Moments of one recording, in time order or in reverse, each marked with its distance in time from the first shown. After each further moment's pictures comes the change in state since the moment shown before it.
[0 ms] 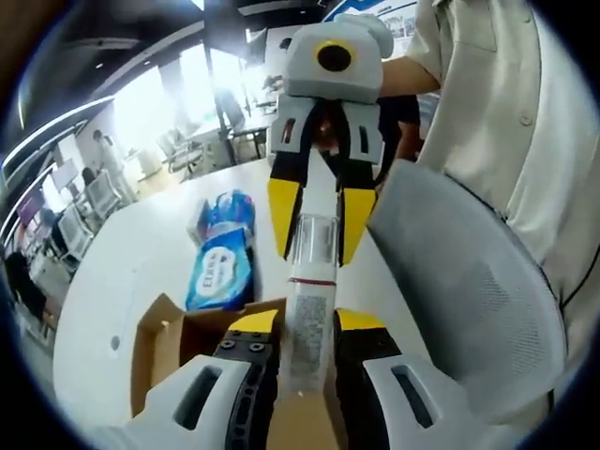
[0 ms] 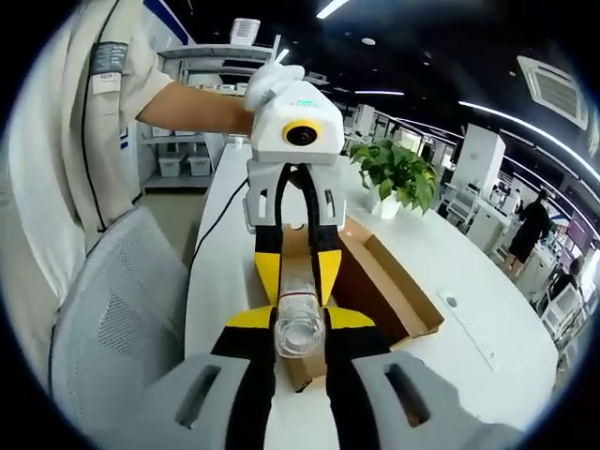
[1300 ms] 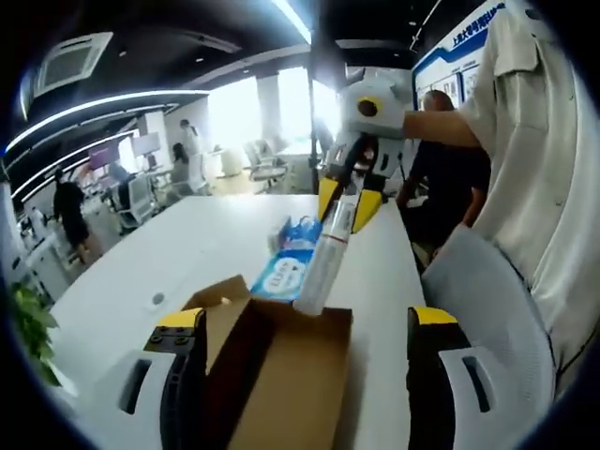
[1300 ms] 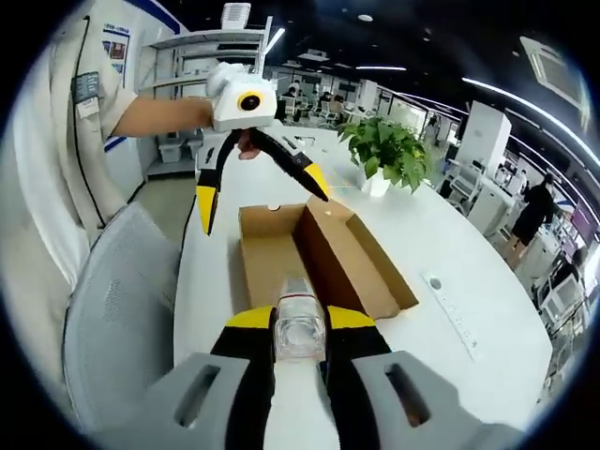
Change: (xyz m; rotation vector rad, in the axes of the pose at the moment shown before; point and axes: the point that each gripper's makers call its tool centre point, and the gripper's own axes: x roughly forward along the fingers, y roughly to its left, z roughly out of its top) left arm -0.068 0.039 0.000 -0.305 -0.205 0.331; right arm -0.033 -0.068 -0.004 0.033 0.141 0.038
